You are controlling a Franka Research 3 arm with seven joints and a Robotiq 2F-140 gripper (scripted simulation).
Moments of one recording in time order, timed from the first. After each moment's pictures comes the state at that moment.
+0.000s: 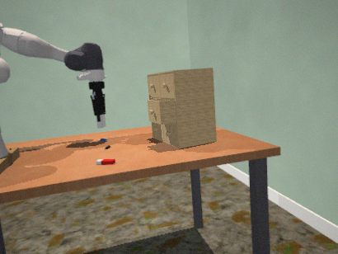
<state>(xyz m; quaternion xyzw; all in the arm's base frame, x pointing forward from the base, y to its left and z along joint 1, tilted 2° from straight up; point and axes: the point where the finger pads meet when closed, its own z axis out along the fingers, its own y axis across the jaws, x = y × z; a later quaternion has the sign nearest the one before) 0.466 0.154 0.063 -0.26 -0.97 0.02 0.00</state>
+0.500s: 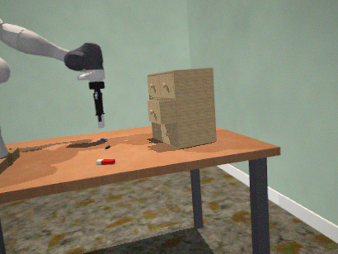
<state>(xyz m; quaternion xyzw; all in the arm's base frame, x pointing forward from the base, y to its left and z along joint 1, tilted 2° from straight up) 0.466 0.154 0.063 -0.14 -0.99 0.02 0.00</state>
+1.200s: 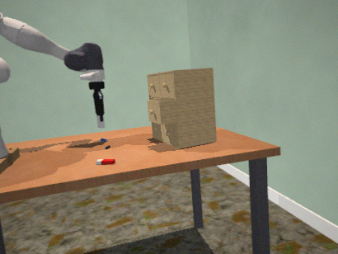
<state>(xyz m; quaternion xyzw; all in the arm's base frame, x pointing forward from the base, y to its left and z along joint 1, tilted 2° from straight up) 0.465 0.154 0.063 0.03 -1.00 0.02 0.01</state>
